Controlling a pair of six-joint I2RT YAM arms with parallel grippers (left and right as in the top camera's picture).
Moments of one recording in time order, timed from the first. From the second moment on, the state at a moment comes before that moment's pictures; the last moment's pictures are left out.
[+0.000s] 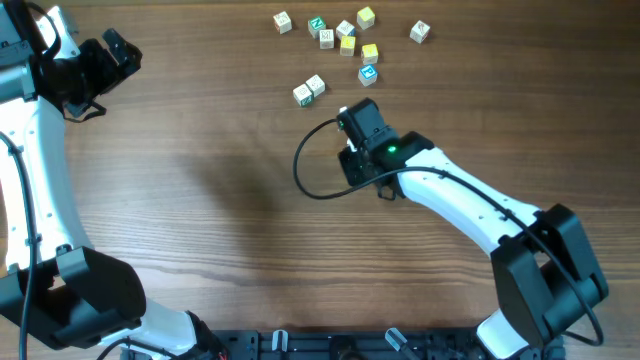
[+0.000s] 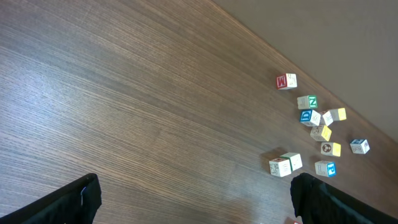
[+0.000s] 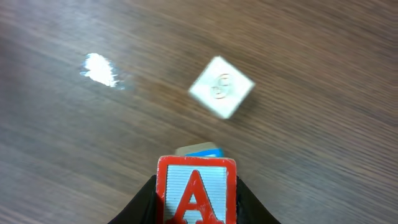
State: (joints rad) left arm 0.36 1.73 1.72 -0.94 0.34 -0.27; right arm 0.58 1.76 1.15 -0.52 0.12 0.16
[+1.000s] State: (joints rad) left arm 0.36 1.73 1.72 -0.94 0.34 -0.27; right arm 0.50 1.76 1.04 -0.36 -0.06 0.11
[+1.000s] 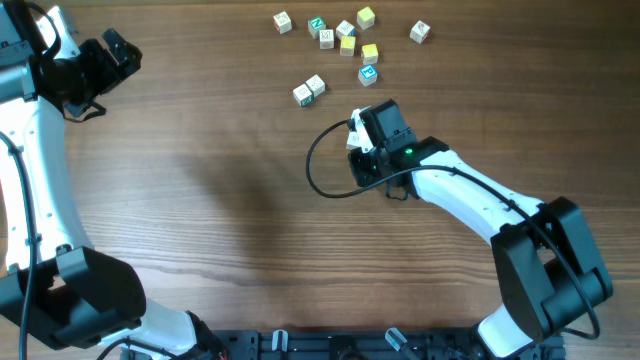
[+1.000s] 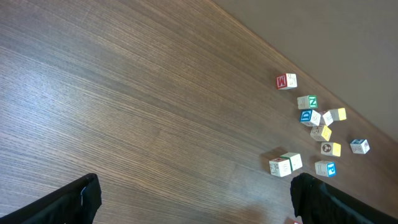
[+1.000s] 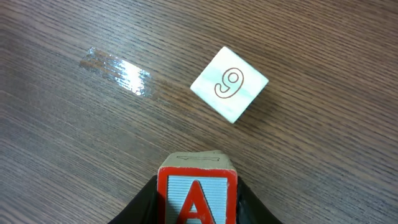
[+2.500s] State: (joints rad) left arm 0.36 1.73 1.72 -0.94 0.34 -0.27; right arm 0.51 2.22 1.77 -0.97 0.02 0.58
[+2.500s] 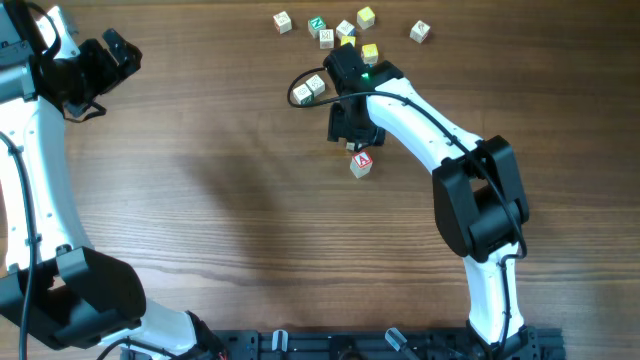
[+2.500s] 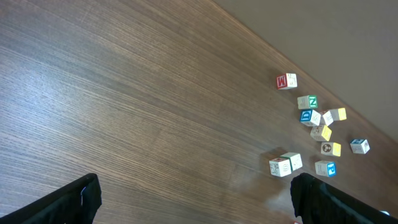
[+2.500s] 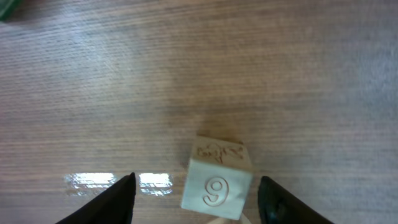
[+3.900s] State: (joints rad) left arm 0.36 1.73 1.72 -0.94 0.34 -0.27; right arm 0.17 2.35 1.73 -0.71 -0.73 0.05
